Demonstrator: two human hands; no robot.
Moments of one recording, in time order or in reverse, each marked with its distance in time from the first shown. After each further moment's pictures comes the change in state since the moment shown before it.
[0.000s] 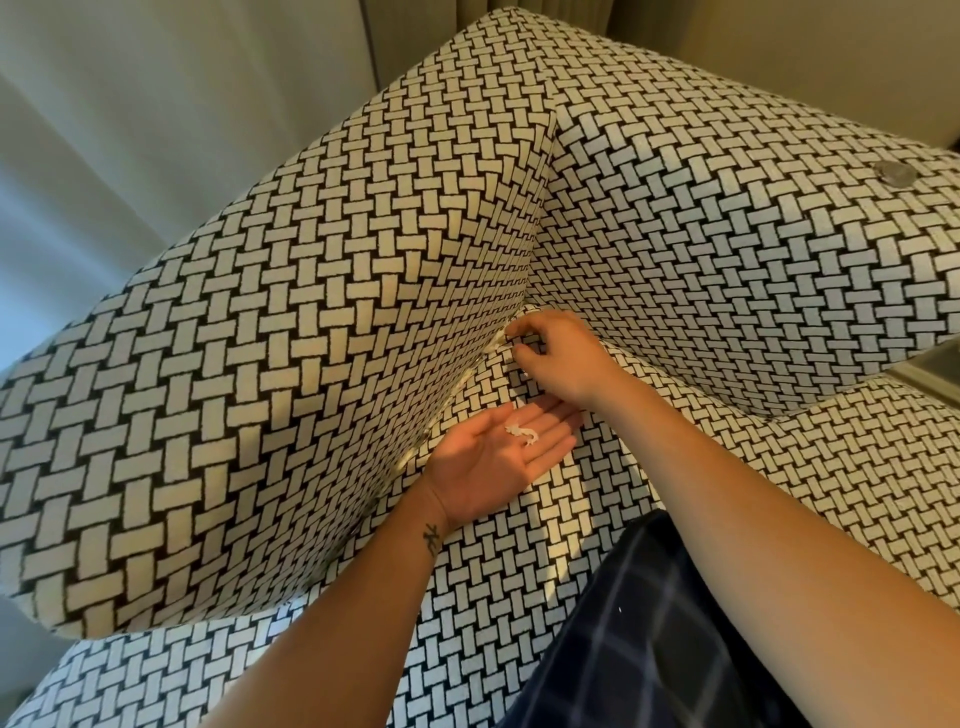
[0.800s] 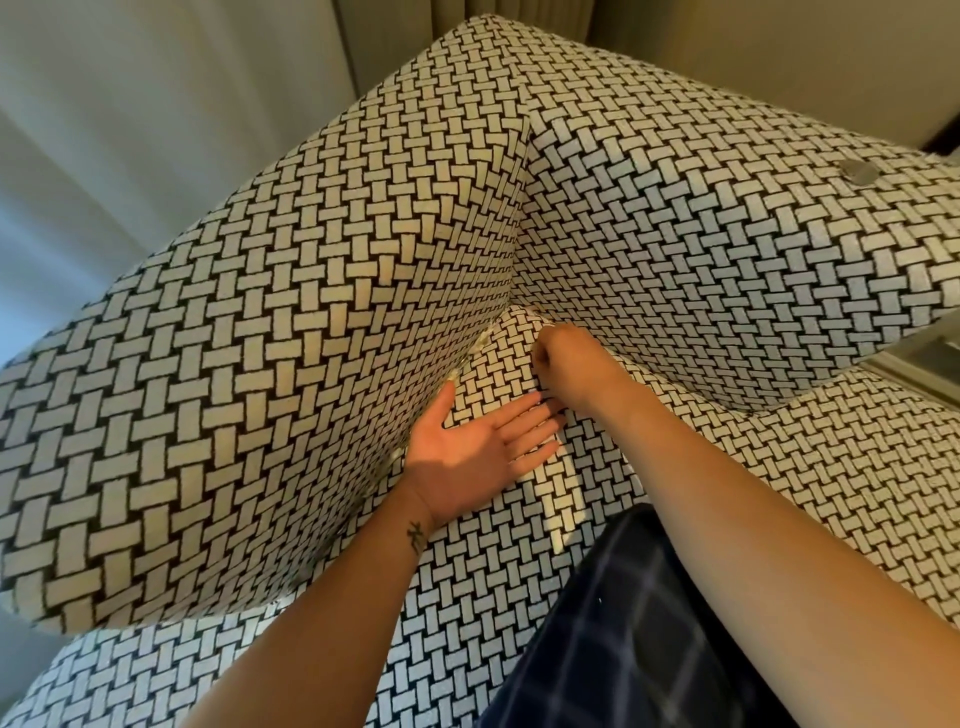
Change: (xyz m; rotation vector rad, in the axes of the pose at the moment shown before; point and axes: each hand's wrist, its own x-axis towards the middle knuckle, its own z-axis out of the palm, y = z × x) left_hand 0.006 0.004 -0.007 -0.041 -0.166 -0.098; right_hand 0.002 0.036 0.001 -0.331 -0.009 0.058
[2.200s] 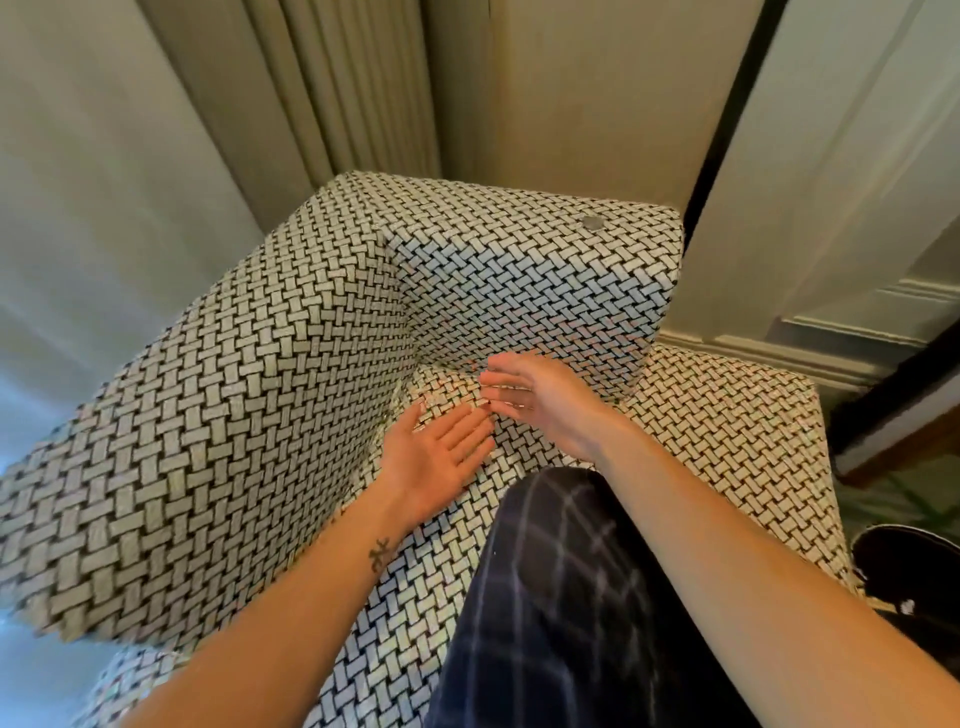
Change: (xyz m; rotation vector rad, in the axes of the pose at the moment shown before) left_hand -0.018 -0.053 0.092 0.379 0.188 0.237; right_hand -0.147 0.013 -0.085 1.440 0.034 0.208
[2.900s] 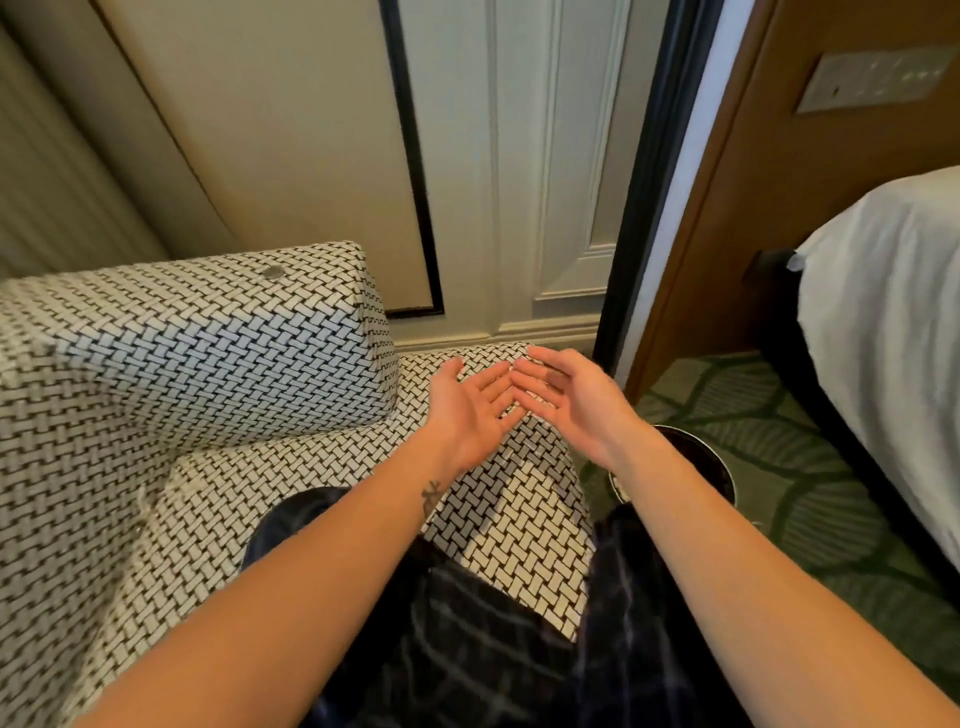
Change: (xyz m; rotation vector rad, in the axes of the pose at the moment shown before) left_hand 0.012 -0.210 0.257 0.343 -0.300 -0.240; right_hand -0.207 0.019 -0.234 0.561 0.560 -0.241
